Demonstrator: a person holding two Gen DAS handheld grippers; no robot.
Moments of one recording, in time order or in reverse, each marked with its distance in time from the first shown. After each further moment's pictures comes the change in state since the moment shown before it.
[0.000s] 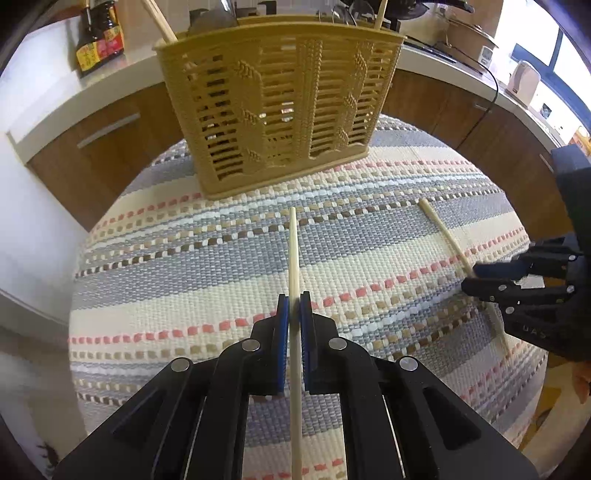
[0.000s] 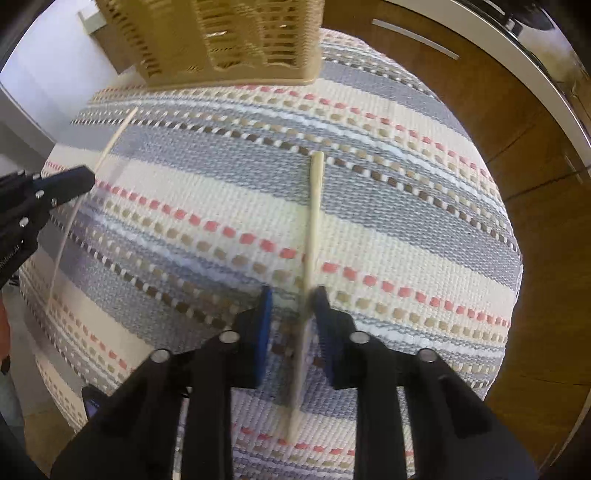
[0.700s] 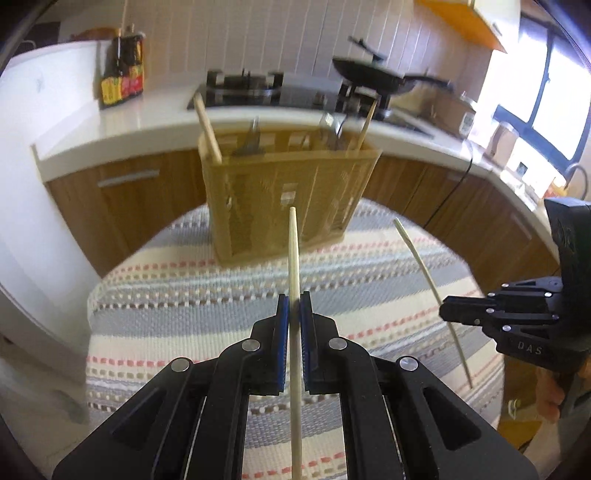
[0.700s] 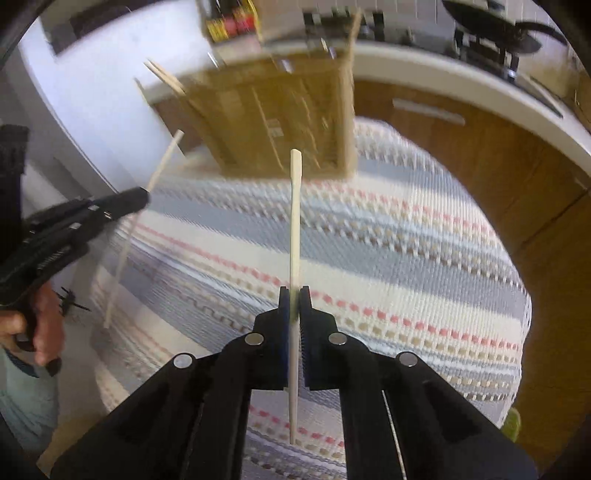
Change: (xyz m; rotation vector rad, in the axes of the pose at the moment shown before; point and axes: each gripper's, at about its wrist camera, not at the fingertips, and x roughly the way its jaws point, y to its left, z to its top) left arm -0.087 0.009 0.008 -0.070 -0.273 -0.090; right arm -0.106 -0.014 -0.020 0.010 -0.370 0.237
